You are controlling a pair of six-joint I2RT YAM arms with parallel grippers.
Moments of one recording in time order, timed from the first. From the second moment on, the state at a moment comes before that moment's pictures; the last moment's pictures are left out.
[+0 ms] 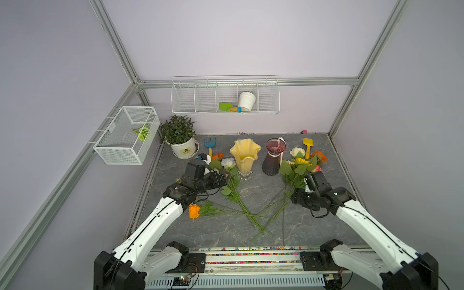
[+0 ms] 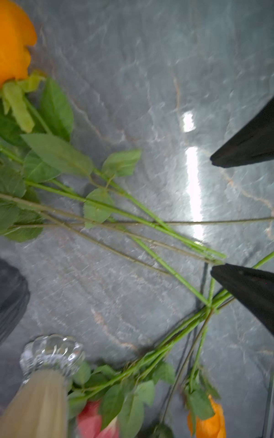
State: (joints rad) left arm -0.48 1.08 0.86 -0.42 0.19 -0.63; right arm 0.38 1.06 0.80 -0.84 -0.05 0.66
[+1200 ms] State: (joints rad) left arm -0.48 1.16 0.71 -0.21 0.21 -0.71; right arm 0.29 1.62 0.97 -0.60 0.03 0.67
